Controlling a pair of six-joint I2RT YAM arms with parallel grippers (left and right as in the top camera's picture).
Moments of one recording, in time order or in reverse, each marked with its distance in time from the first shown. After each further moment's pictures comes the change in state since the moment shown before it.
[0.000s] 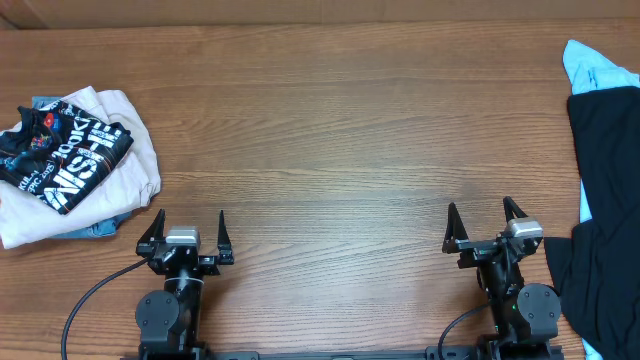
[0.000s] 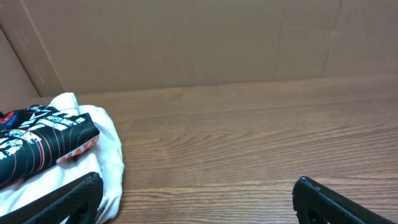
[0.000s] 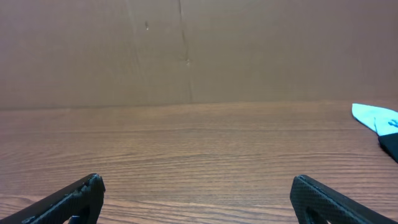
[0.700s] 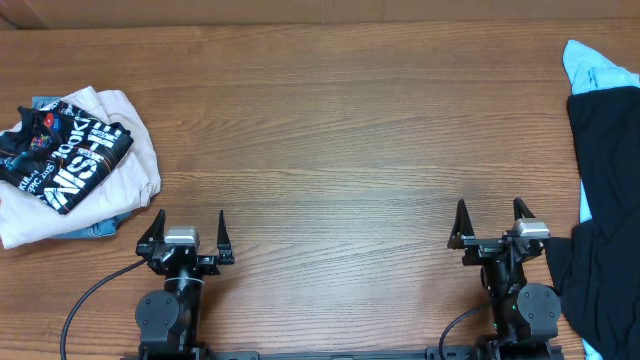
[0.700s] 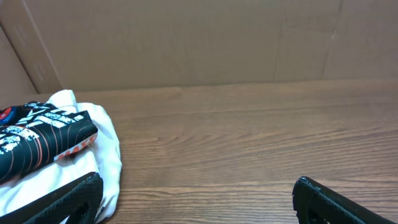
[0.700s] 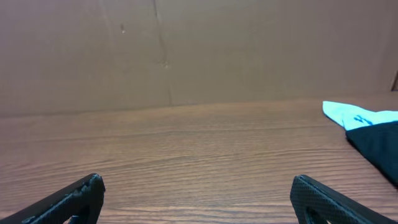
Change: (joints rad) left arm 0.000 0.000 0.000 0.000 0.000 -0.023; right arm 0.000 0.000 0.000 0.000 0.093 0.000
